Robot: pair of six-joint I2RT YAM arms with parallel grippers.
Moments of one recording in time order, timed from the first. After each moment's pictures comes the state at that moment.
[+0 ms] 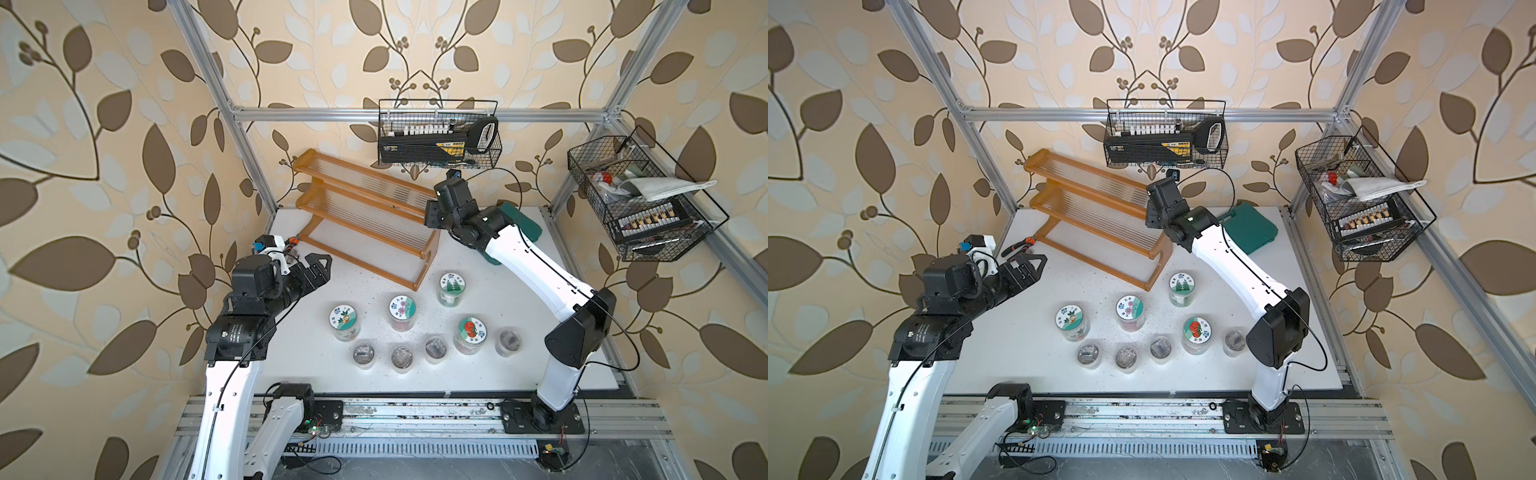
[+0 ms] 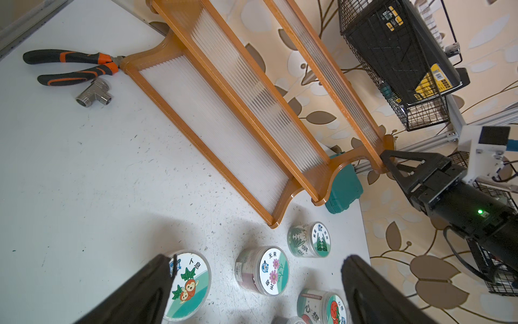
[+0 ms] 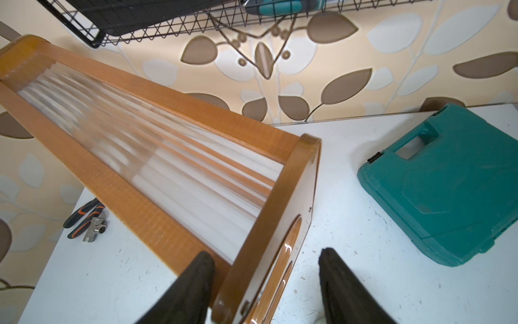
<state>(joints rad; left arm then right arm) -0.05 0.77 1.11 -0.83 0.28 -0.61 0.59 1.83 1.91 -0.72 0.40 0.54</state>
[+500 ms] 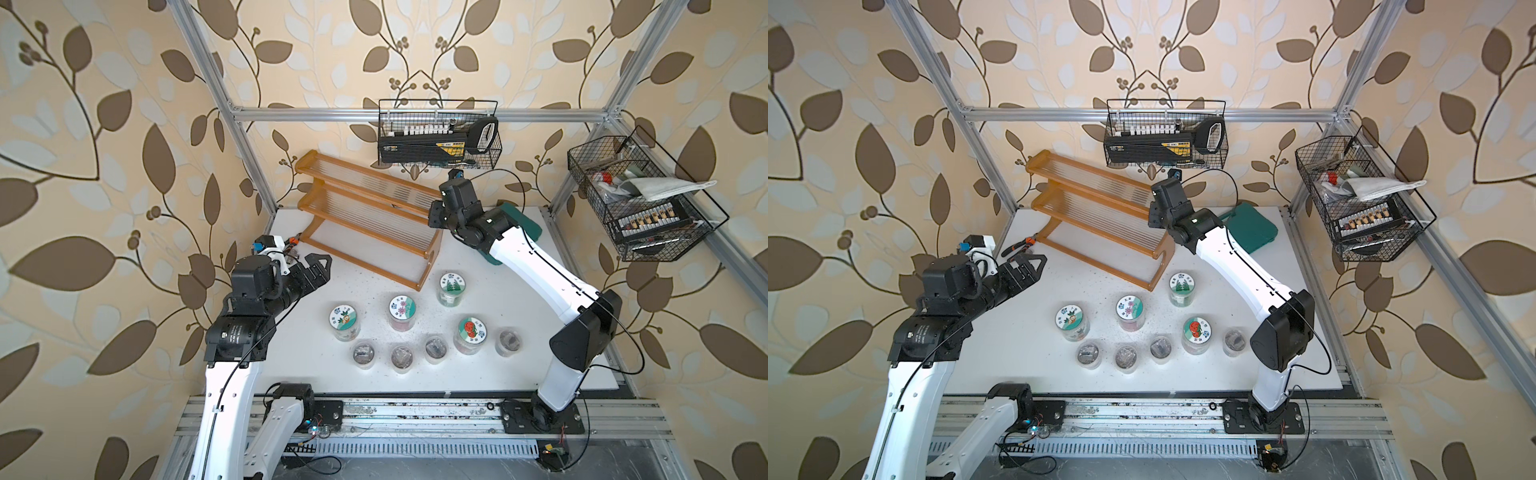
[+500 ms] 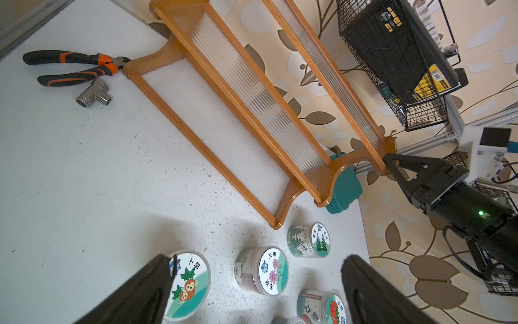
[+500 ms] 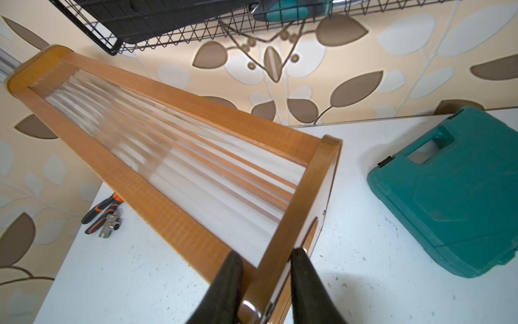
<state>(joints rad) -0.05 0.77 1.11 -0.83 0.28 -0.61 0.57 1.78 1.84 -0.65 0.35 0.52</state>
